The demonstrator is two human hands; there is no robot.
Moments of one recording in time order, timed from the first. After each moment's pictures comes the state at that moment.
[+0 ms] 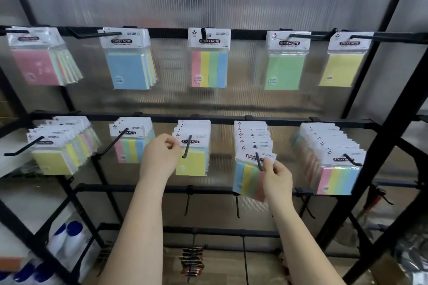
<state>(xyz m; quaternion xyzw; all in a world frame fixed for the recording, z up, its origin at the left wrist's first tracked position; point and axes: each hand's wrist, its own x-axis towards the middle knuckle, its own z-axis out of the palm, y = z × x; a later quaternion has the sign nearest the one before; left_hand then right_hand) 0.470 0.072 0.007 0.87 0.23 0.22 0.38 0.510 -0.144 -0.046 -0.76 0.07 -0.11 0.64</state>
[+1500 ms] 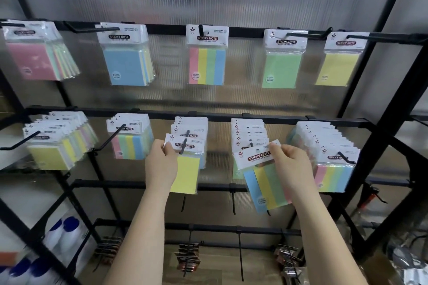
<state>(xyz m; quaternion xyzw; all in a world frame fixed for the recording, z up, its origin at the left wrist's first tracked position) 0.469 0.058 -0.021 0.80 0.27 0.27 0.46 0.495 -0.174 0.005 -0.82 -0.01 -0.09 0.57</state>
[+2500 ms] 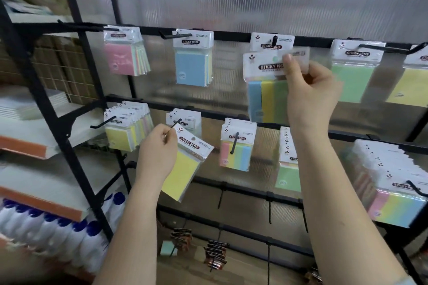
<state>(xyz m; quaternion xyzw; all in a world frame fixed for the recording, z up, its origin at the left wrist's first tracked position) 0.384 0.118 0.031 0.80 0.28 0.34 0.42 0.487 -0.066 0.129 -0.62 -0.21 -0.27 0.70</state>
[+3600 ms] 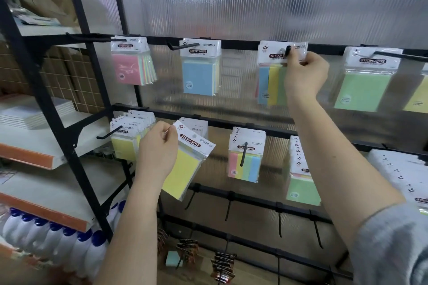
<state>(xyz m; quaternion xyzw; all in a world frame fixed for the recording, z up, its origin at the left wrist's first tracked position) 0.392 0.141 0.048 0.79 0.26 0.36 0.41 0.572 -0.025 0.153 -0.68 -0.10 -0.27 0.67</state>
